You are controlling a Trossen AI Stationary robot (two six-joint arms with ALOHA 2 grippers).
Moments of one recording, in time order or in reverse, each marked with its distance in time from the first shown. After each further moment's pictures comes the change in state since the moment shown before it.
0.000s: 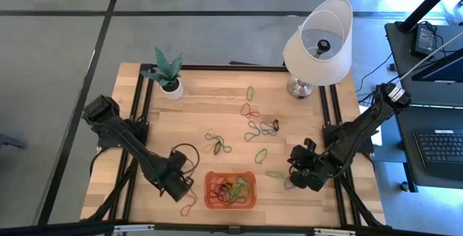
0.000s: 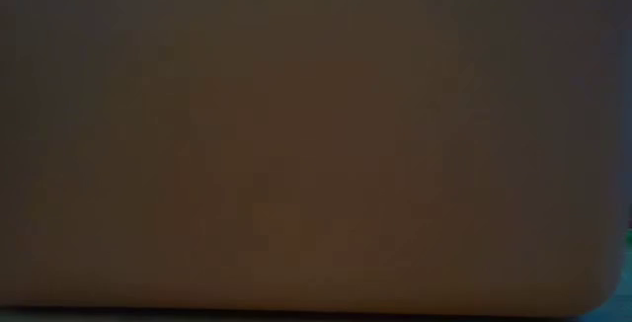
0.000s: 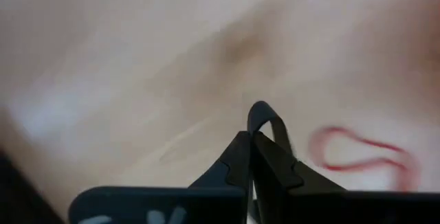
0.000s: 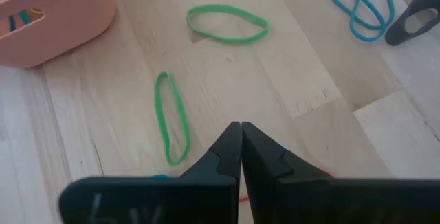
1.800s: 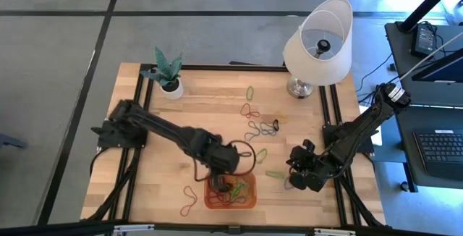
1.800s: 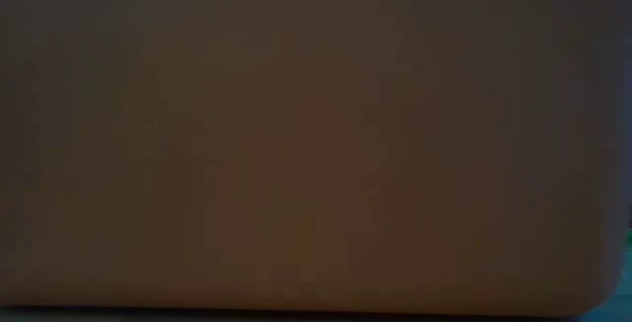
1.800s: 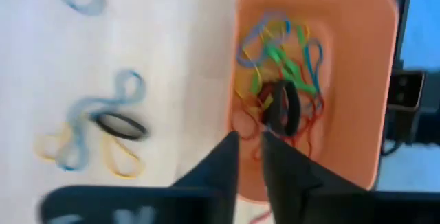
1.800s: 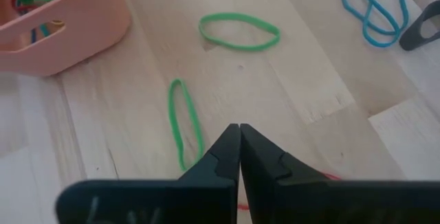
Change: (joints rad) left arm 0.359 0.242 0.697 -0.109 0.100 1.232; right arm 0.000 0.000 0.000 0.045 -0.003 -0.005
